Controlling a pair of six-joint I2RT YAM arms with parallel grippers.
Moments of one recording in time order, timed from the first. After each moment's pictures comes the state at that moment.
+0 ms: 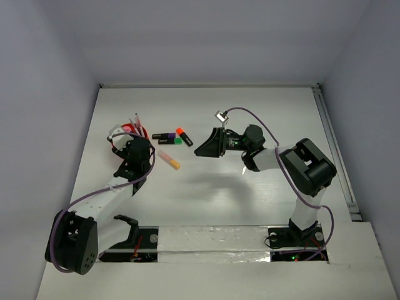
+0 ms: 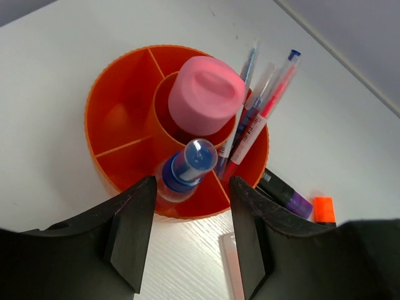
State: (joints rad) left arm -0.34 1.07 0.48 0.16 -0.82 -0.71; right arm 0.56 1.86 0.83 1.29 -0.97 1.15
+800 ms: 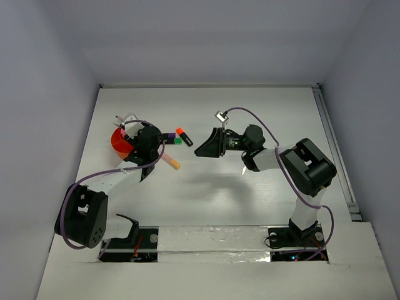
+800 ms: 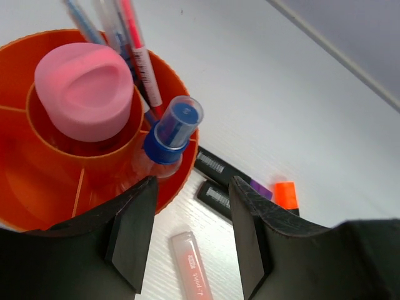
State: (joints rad) left arm -0.39 1.30 0.62 0.21 -0.74 -0.71; right arm 0.56 1.86 0.83 1.29 -0.97 1.15
